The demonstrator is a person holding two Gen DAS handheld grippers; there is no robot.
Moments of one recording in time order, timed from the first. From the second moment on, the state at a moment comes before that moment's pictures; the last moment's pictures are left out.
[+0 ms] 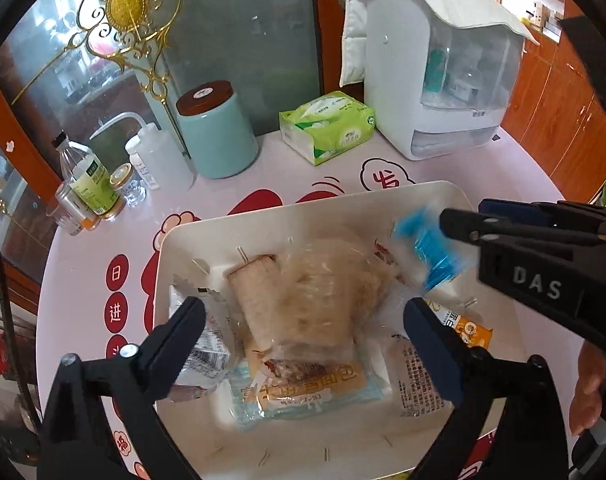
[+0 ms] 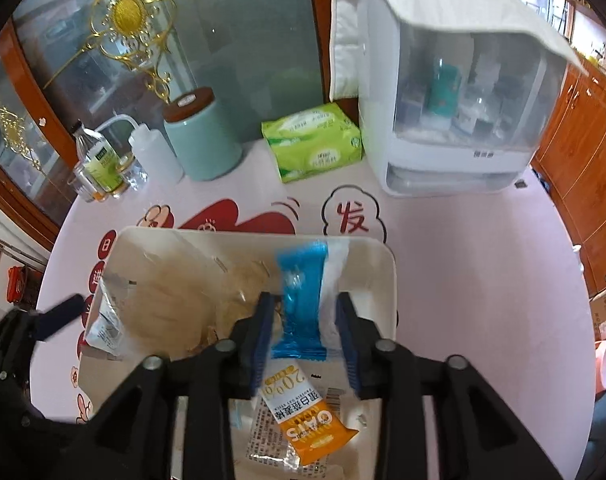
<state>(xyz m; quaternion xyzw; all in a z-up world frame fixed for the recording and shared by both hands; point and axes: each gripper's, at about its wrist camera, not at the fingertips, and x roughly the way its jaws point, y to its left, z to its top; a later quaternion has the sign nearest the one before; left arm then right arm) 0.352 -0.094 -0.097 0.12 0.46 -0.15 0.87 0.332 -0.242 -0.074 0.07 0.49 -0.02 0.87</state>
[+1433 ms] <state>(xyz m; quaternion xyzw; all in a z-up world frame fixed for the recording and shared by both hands) 0.273 -0.111 -0.056 0.11 0.44 -0.16 0.87 0.265 -0.249 -0.052 0.10 0.50 0.00 0.86</state>
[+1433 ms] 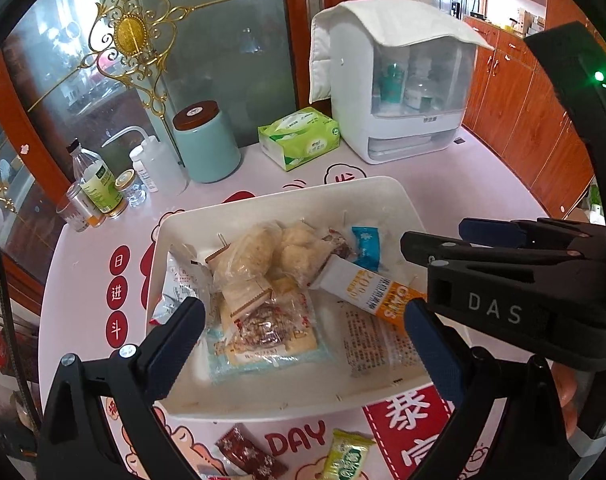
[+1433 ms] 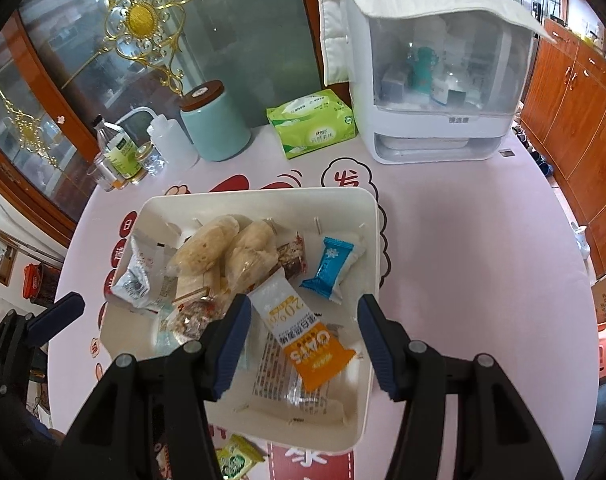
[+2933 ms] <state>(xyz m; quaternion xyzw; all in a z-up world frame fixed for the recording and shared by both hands) 0.077 0.005 -0.035 0.05 0.38 -0.04 0.92 0.086 -0.206 -0.027 0.08 0.46 0.12 0.88</state>
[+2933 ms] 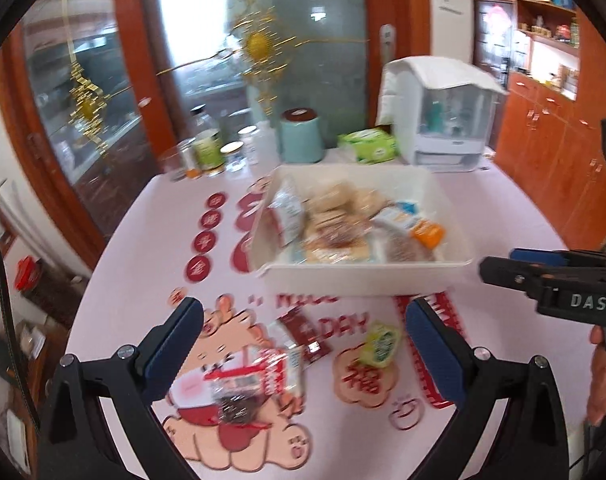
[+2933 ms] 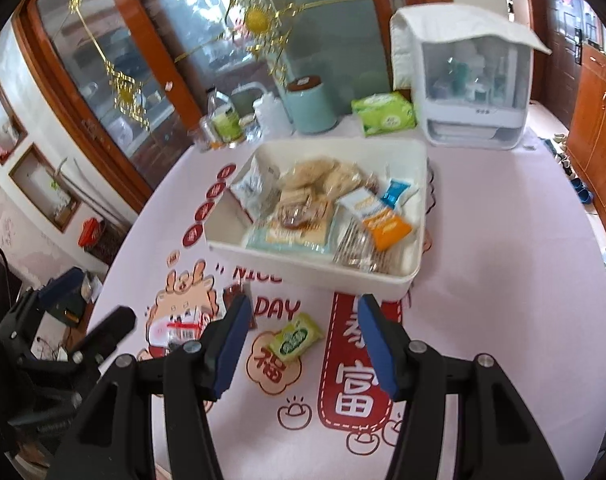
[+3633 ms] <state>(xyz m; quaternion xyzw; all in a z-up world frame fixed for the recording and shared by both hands) 0.092 0.088 -0.176 -0.04 0.50 0.01 0.86 0.118 -0.153 -0.163 0.09 0.58 0.09 0.81</state>
